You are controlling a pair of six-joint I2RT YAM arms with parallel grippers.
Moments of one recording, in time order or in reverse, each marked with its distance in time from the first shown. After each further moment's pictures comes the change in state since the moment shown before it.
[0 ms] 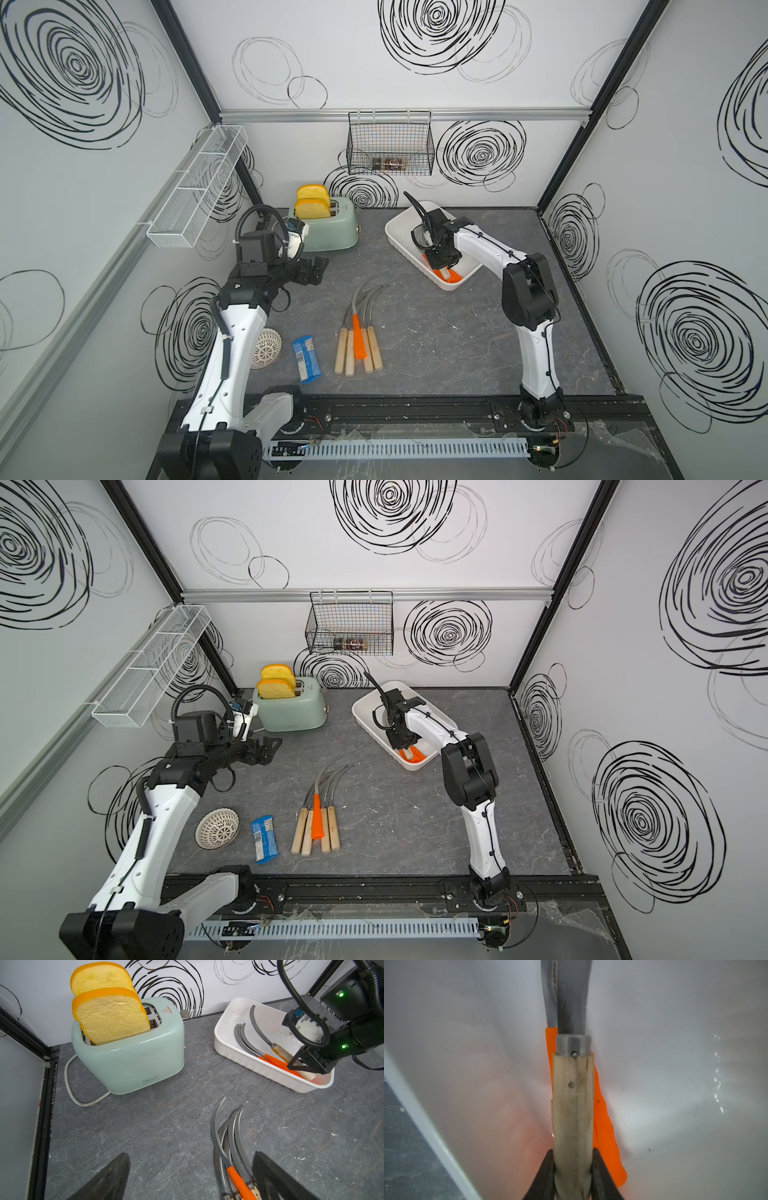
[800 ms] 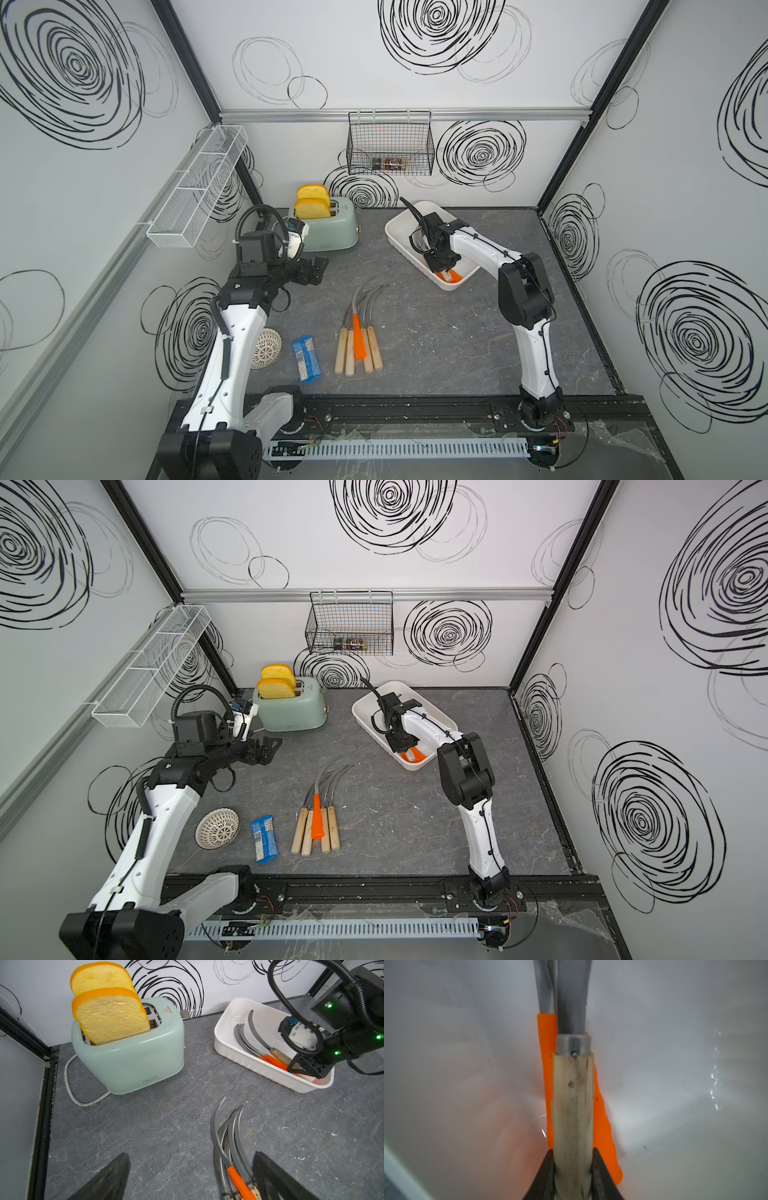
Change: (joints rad) left arm 0.000 0.000 0.000 0.000 0.000 0.000; right arm 0.019 0.024 0.000 -0.015 0.063 -0.015
